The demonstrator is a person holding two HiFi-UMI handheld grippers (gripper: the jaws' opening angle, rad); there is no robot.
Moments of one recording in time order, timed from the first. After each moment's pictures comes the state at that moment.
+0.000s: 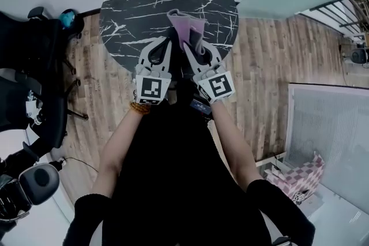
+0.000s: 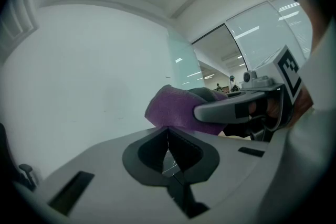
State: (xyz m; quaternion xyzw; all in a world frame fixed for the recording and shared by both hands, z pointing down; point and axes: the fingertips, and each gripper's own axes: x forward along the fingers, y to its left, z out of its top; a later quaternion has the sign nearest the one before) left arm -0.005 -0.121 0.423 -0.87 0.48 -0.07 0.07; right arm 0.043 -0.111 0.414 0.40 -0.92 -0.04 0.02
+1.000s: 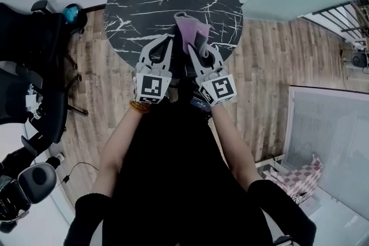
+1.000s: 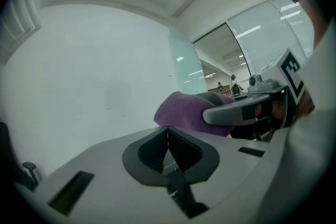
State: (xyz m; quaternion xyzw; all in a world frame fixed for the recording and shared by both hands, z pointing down) left arm -0.024 -0.112 0.427 -0.87 0.49 -0.08 0.06; right arm 0.037 -0.097 0.428 0.41 -0.91 0.00 0.00
